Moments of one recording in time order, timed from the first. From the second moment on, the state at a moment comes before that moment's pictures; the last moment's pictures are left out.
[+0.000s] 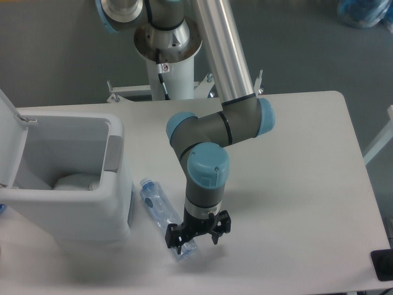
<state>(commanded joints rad) 2.35 -2.19 -1.54 -0.75 1.41 0.05</state>
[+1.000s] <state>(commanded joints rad) 2.30 -2.23 -1.55 -0.75 1.47 0.04</state>
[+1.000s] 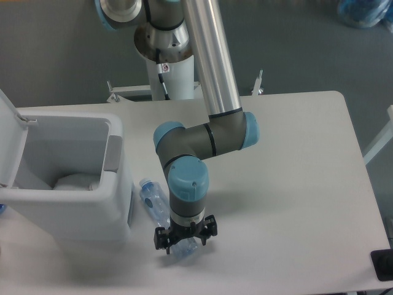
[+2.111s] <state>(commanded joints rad) 2.36 -2.05 -1.54 -0.75 1.46 0.04</state>
